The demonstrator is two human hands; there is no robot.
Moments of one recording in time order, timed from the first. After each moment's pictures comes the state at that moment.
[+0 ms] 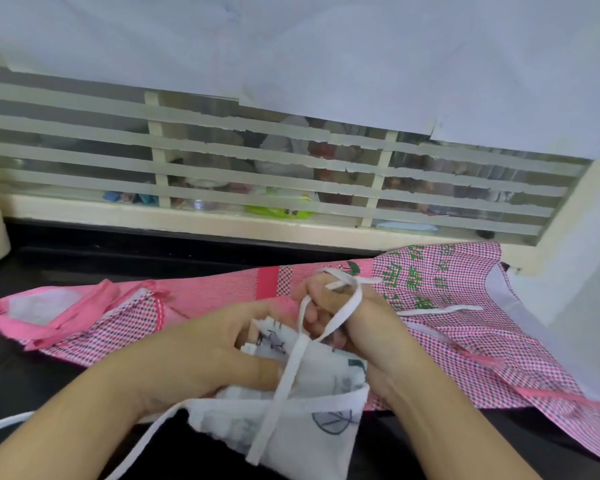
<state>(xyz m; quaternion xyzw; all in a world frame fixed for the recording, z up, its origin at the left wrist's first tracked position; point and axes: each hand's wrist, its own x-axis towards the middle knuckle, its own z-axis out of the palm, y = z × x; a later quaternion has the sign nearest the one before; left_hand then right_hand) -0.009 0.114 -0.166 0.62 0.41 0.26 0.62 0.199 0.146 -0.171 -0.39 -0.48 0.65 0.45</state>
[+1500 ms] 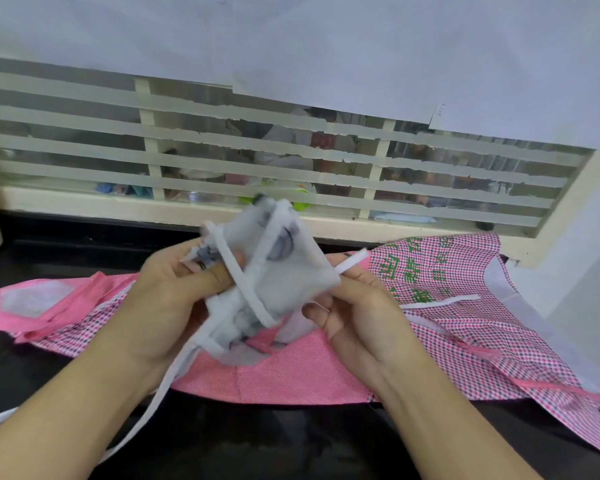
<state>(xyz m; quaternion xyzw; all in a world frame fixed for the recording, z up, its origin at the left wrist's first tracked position) -0.004 0.122 -0.168 0.42 0.33 0.62 0.57 0.201 0.156 -0.183 -0.28 -0.43 0.66 0.54</state>
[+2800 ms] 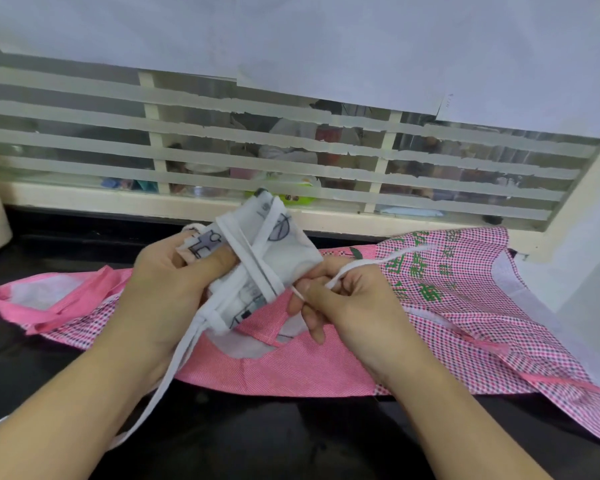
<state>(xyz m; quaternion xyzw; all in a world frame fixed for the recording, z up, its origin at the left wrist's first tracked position) -0.005 0.126 -0.170 0.41 0.42 0.65 0.49 0.199 0.144 -0.177 -0.39 -0.64 0.47 0.46</state>
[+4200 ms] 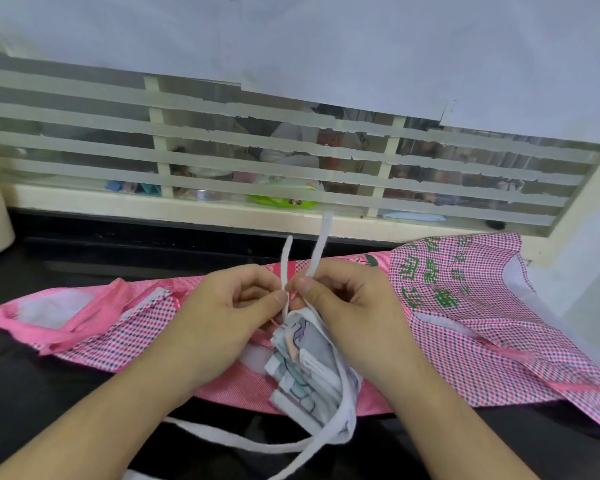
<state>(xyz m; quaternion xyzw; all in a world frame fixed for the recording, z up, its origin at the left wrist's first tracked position) 0.012 0.128 -0.187 0.60 0.47 0.48 0.44 0.195 0.140 -0.173 -0.41 -0.69 0.35 0.47</state>
